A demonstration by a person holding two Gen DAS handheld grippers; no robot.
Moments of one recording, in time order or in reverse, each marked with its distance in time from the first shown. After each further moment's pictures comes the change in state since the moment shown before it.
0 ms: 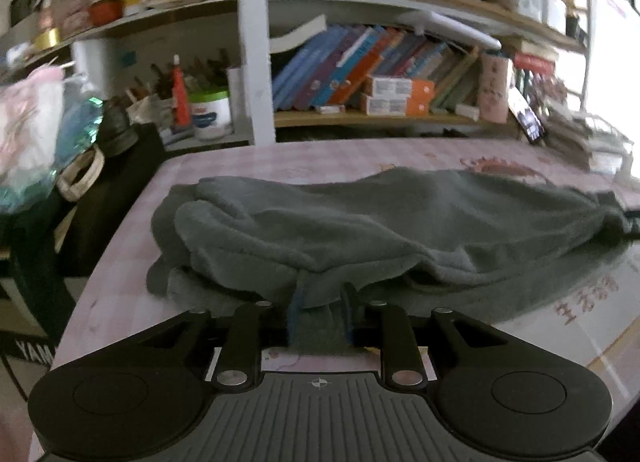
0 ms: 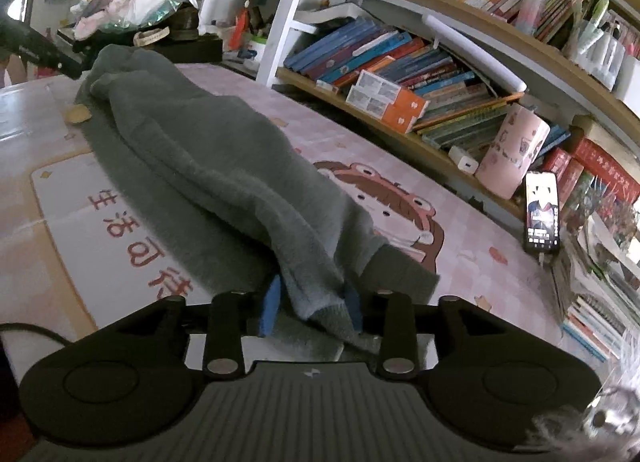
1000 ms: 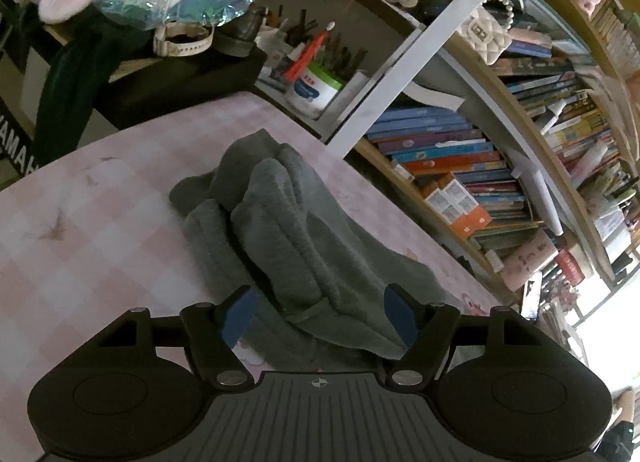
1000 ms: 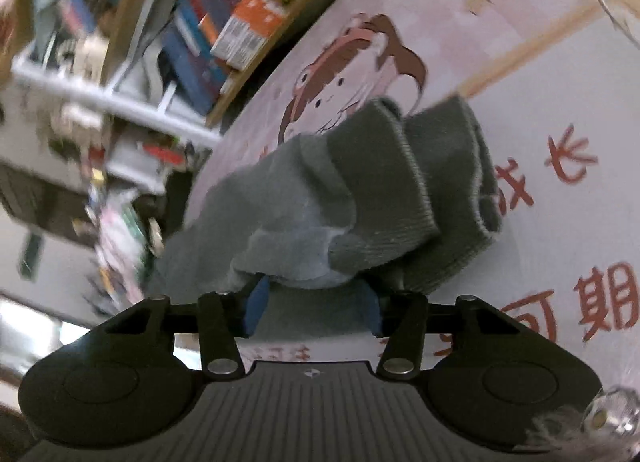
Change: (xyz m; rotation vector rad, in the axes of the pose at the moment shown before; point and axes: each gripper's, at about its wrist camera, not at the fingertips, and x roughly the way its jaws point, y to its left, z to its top) left arm 0.017 0.060 -0.019 -0.703 -0.072 -0.072; right arm 0.045 -0.103 -0.047 1.322 0.165 0.489
